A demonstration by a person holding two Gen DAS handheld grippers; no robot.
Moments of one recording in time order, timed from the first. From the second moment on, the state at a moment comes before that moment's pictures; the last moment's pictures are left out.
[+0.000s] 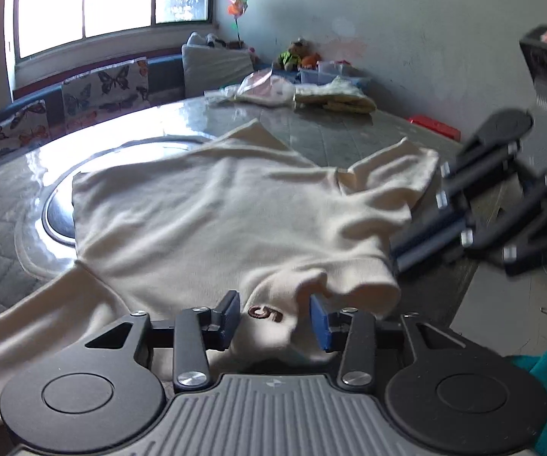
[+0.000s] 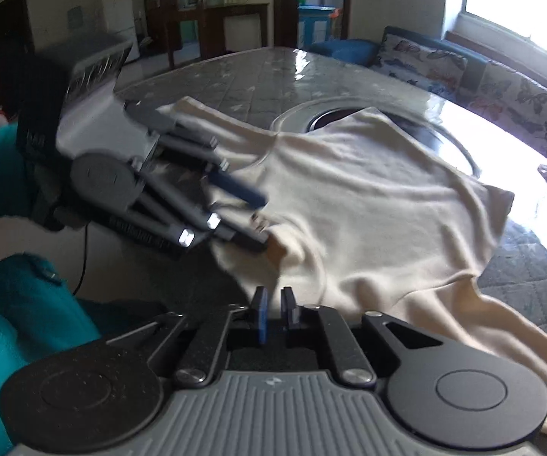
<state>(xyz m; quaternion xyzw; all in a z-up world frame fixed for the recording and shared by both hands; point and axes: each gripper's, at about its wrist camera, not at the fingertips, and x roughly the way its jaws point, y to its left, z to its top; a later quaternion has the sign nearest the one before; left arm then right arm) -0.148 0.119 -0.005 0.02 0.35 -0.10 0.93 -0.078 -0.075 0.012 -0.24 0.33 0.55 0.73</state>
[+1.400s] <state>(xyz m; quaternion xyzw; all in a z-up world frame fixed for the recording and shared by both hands) -0.101 0.099 -0.009 0.00 0.35 -0.19 0.92 0.103 -0.071 0.019 -0.09 0.34 0.44 0.83</state>
